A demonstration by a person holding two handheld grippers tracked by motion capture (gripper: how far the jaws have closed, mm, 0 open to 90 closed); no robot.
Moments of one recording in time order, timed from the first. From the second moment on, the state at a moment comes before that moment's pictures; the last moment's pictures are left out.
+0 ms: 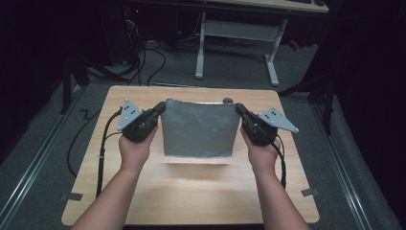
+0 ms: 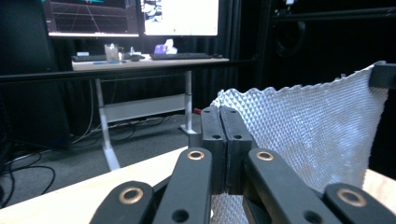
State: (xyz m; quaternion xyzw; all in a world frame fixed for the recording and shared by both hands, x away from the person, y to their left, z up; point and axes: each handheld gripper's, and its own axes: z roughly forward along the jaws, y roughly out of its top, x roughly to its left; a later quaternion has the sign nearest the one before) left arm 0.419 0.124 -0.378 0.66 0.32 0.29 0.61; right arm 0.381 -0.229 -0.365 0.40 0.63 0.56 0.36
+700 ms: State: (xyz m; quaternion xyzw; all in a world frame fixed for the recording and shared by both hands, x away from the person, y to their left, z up) left arm 0.508 0.103 -0.381 0.70 0.34 0.32 0.54; right arm 0.479 -0.229 -0.359 0.44 0.63 0.53 0.35
